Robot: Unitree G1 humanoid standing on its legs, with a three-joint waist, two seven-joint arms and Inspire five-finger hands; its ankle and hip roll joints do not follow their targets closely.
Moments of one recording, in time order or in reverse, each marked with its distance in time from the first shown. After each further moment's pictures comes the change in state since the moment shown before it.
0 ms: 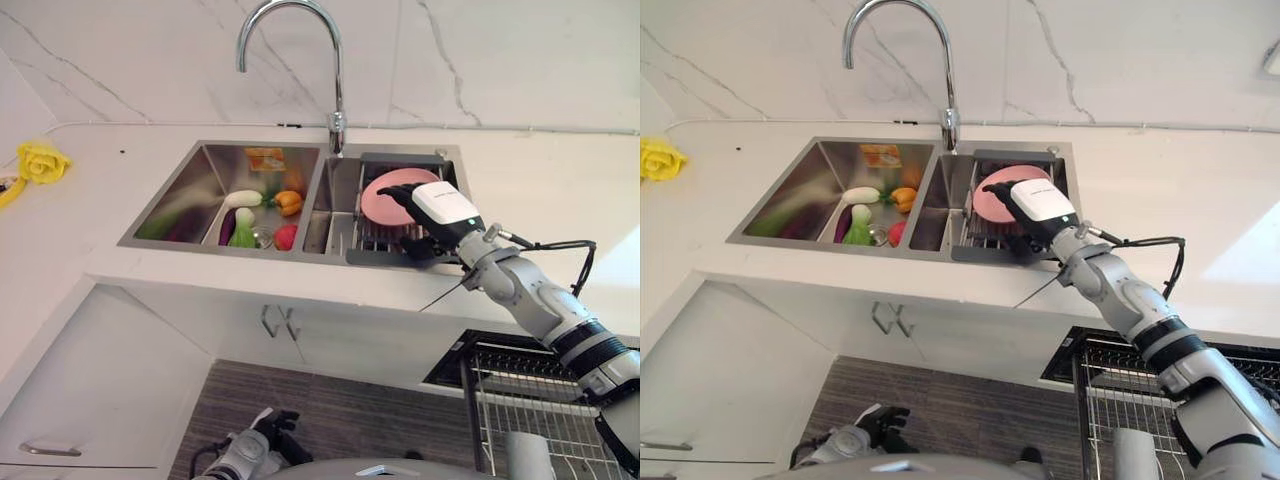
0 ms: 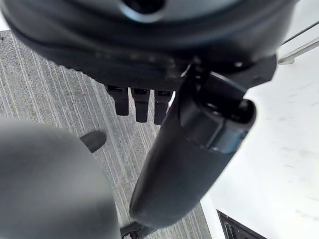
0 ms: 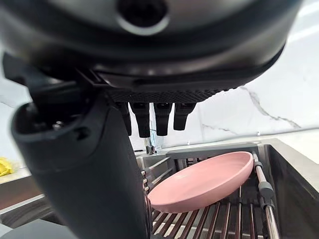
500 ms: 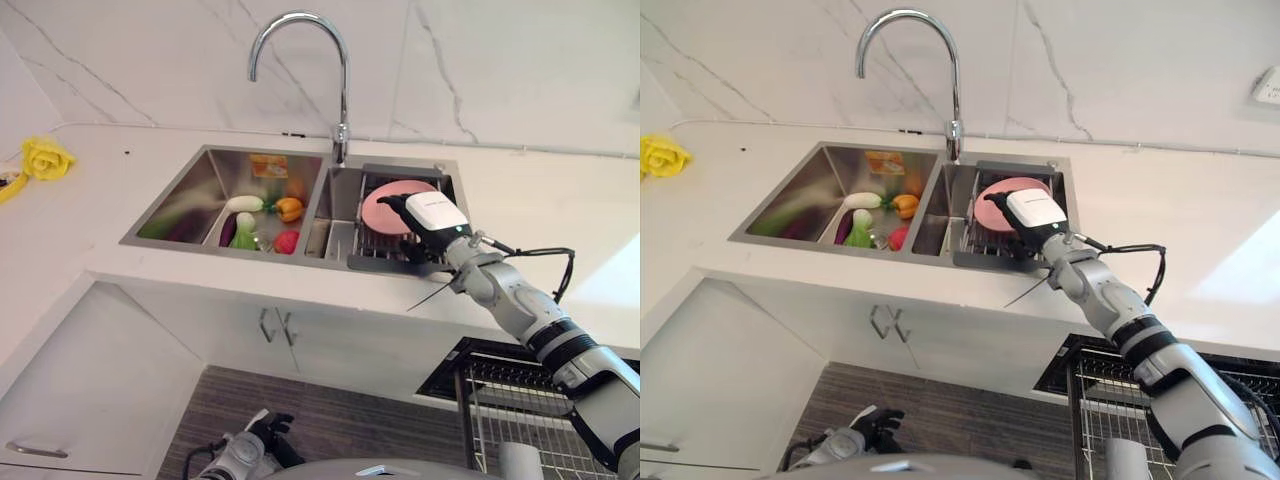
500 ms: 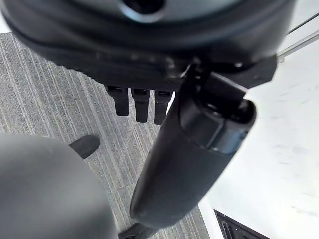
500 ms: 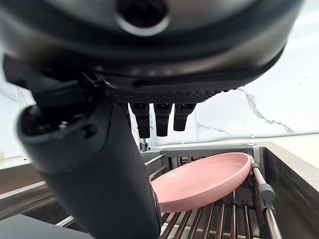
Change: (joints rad) left arm 0.008 0.024 -0.027 0.001 0.025 -0.010 0.013; right arm -0.049 0.118 0.039 0.159 -0.059 0.041 -0.027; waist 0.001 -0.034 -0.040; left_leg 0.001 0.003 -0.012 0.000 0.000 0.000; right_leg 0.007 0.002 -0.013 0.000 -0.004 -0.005
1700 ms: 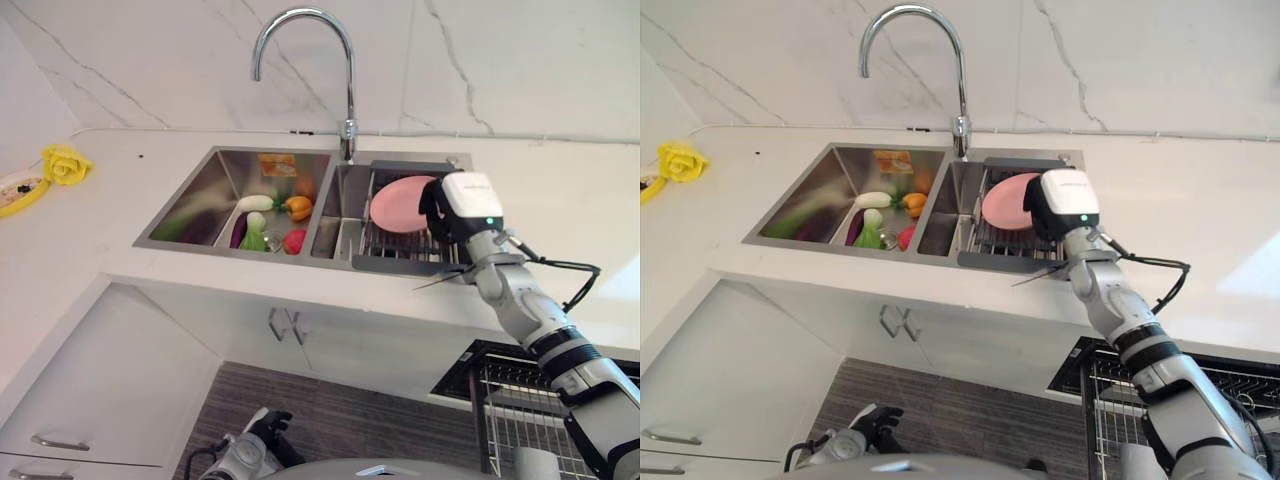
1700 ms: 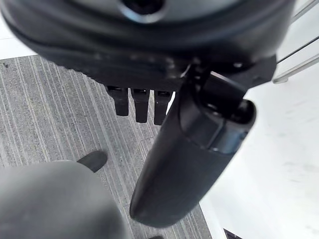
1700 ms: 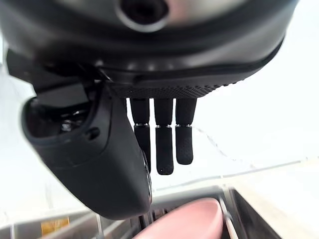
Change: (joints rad) left arm 0.019 -0.007 0.006 -0.022 0.010 0.002 0.058; right arm 0.096 0.015 -0.216 -0.164 -0.064 0.135 -0.216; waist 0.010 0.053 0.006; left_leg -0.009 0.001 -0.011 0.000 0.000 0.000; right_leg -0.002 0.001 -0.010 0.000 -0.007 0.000
